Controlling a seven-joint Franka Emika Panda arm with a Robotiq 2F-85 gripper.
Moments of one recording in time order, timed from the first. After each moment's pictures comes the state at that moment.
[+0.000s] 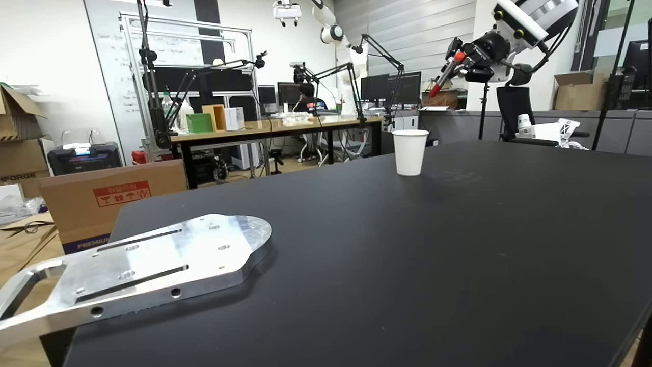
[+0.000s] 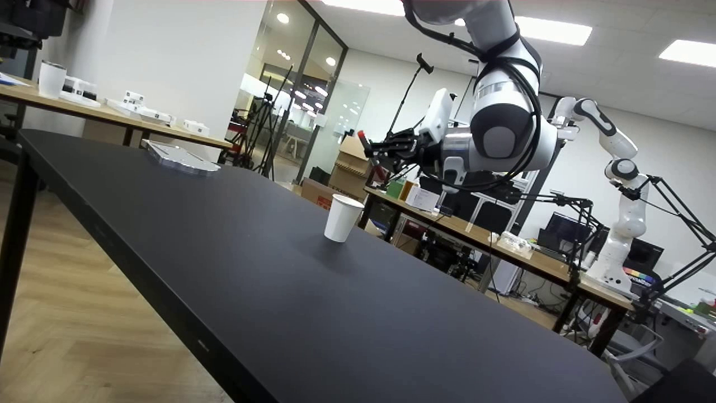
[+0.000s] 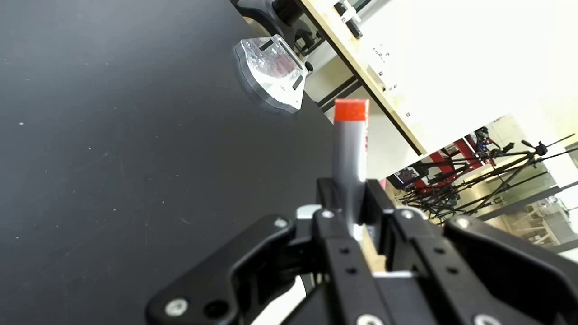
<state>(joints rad) -0.42 1.11 0.02 -0.82 1.09 1.35 0.23</state>
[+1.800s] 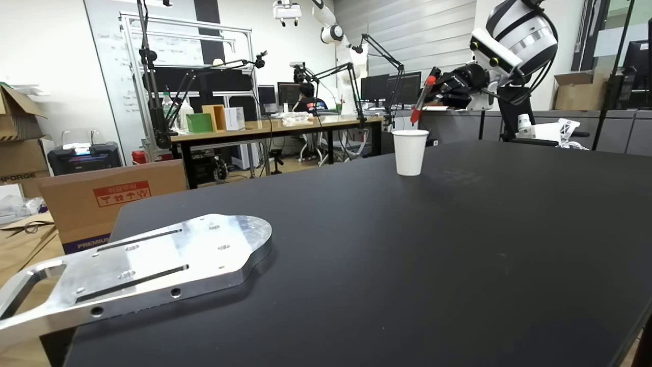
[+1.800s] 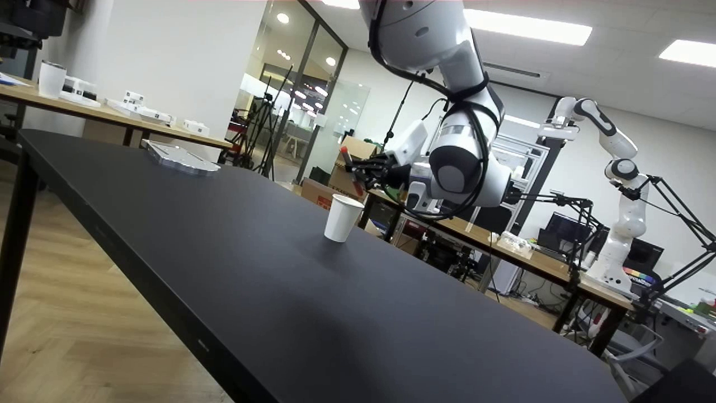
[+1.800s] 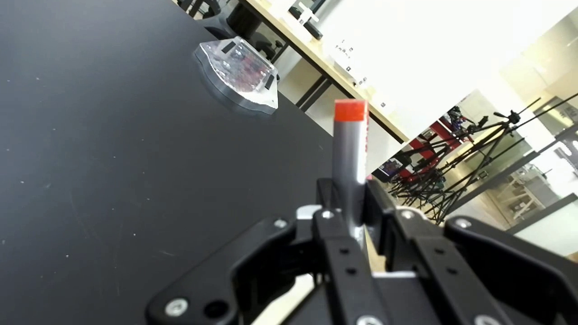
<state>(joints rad) -0.38 1.23 0.07 -0.81 1.18 1.45 0.34</state>
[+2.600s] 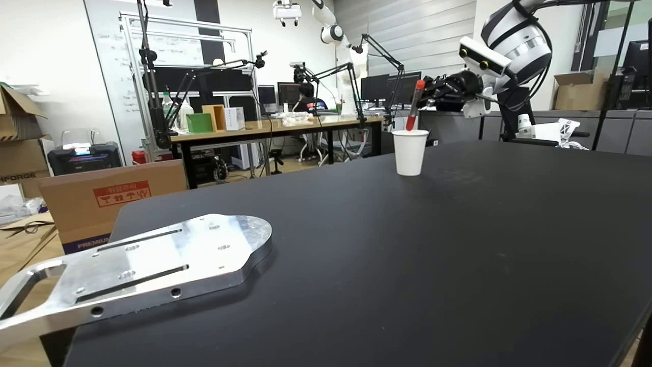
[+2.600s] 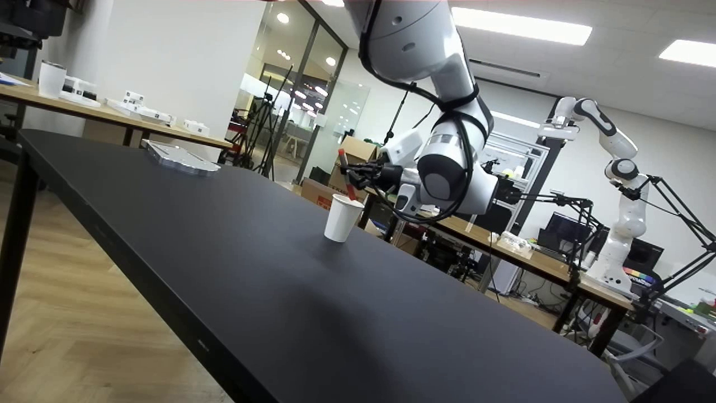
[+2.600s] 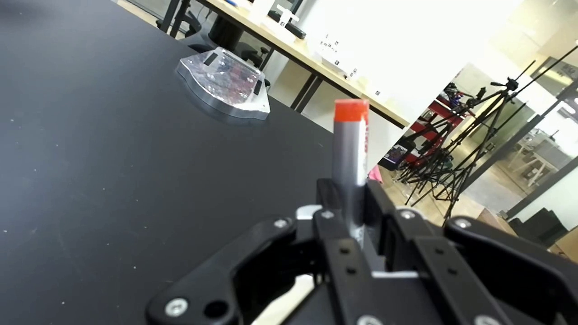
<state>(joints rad) -0.37 1.26 0.08 -0.80 1.22 1.48 0.48</state>
